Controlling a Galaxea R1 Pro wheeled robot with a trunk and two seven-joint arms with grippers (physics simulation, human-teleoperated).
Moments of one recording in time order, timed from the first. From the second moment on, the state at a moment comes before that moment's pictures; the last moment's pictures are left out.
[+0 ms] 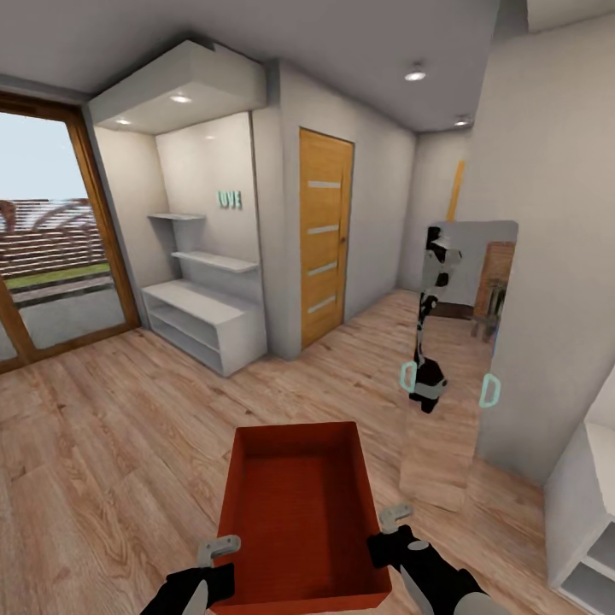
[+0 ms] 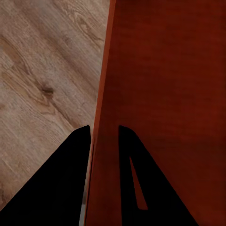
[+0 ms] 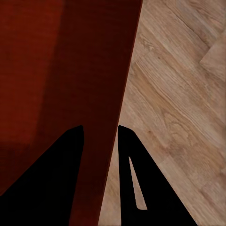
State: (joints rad) left arm -0.36 -0.07 0.01 -0.57 0.21 0.38 0.13; right arm -0.56 0.06 0.09 -0.27 0.14 0.08 0.07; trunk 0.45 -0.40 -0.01
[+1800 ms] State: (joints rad) left arm -0.36 -0.07 0.01 -0.57 0.21 0.38 0.13; right arm -0.56 0.06 0.09 -0.27 0.14 0.08 0.07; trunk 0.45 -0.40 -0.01
